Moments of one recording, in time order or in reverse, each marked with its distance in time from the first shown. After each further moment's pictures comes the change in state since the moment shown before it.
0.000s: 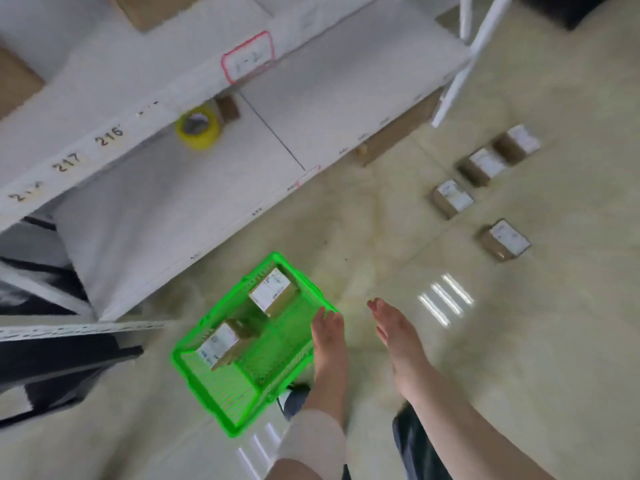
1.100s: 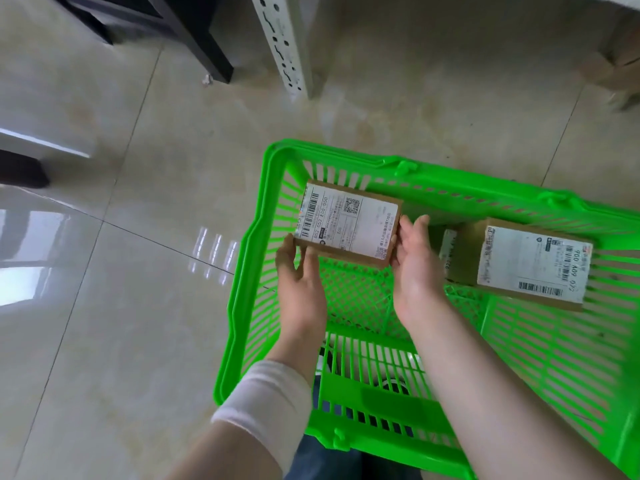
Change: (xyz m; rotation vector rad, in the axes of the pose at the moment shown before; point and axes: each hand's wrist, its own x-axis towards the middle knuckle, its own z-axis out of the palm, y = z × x) left_hand 0.385 -0.271 -0.276 -0.689 0.748 -0.064; right_hand 0.310 0.340 0.351 -0.667 -0.385 0.131
